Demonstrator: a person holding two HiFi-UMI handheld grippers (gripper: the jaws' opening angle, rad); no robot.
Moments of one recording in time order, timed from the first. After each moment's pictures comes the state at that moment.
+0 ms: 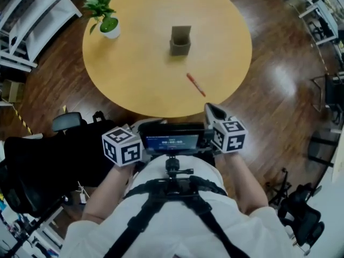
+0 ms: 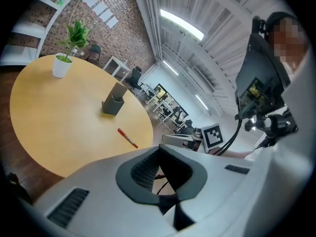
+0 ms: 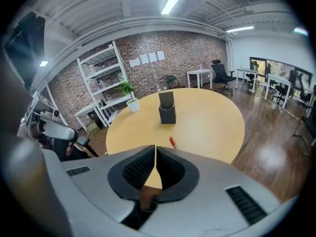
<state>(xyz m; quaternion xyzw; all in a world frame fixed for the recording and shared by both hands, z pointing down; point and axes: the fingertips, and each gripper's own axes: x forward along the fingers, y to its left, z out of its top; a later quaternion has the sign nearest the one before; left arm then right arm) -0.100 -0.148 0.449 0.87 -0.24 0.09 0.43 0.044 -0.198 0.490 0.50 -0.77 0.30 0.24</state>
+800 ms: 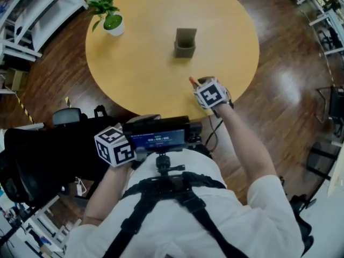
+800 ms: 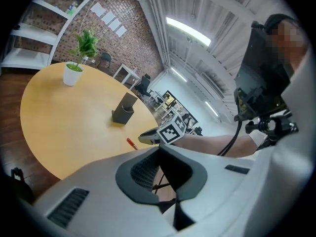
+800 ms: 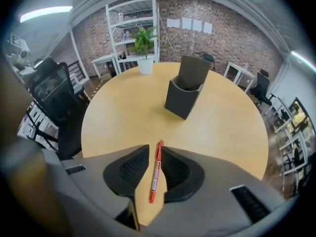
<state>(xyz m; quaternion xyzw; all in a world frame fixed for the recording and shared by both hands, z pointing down) -0.112 -0.179 0.445 0.84 -0.31 0.08 0.43 0.021 -0.323 0.598 0.33 -0.78 0.20 0.49</state>
